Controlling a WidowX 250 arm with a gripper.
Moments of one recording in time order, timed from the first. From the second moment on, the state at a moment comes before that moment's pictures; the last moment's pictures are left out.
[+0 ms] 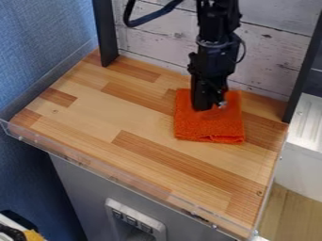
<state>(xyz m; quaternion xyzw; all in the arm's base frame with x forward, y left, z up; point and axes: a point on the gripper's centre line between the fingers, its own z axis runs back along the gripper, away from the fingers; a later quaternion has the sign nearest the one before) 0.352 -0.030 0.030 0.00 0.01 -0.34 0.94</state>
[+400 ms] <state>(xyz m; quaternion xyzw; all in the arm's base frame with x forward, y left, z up) 0.354 -0.025 0.018 0.01 0.01 -0.33 0.94</state>
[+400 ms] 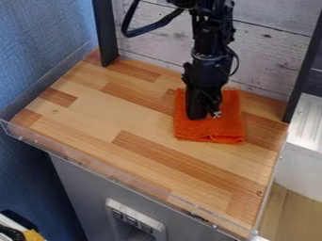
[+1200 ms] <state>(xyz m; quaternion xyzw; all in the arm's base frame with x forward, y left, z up) 0.328 -0.026 0.007 0.01 -0.02 -0.20 0.98</state>
